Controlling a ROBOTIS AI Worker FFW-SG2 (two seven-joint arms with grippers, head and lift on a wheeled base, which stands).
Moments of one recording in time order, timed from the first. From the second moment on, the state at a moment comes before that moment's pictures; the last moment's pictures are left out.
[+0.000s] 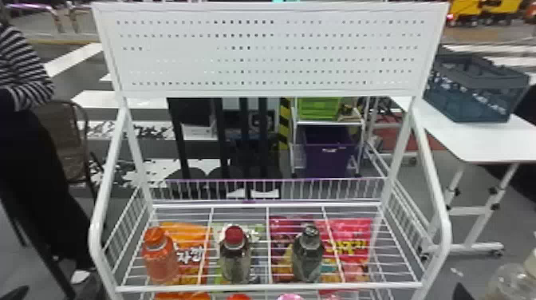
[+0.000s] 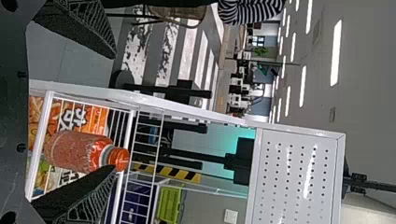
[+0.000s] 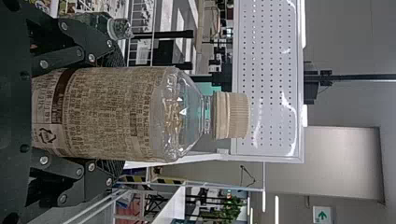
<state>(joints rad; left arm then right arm) 0.86 0.19 0.22 -2.47 0.42 0.19 0.17 0.97 0.00 -0.23 -2.49 -0.15 0.00 0.28</state>
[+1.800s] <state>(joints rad) 0.50 0.22 -0.22 -1.77 0.15 -0.22 0.34 0.96 0.00 -0.23 -2.47 -0.15 0.00 0.28</state>
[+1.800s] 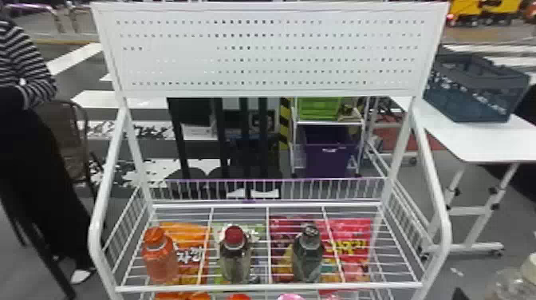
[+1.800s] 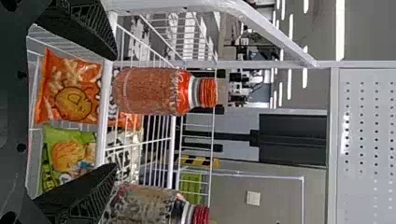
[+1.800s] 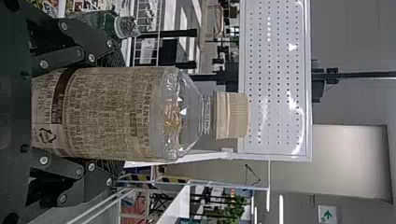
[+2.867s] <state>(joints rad) 0.15 0.23 -0.22 -1.47 0.22 -0.25 0.31 0.96 0.00 -0.24 -2.47 -0.15 0.01 0.28</state>
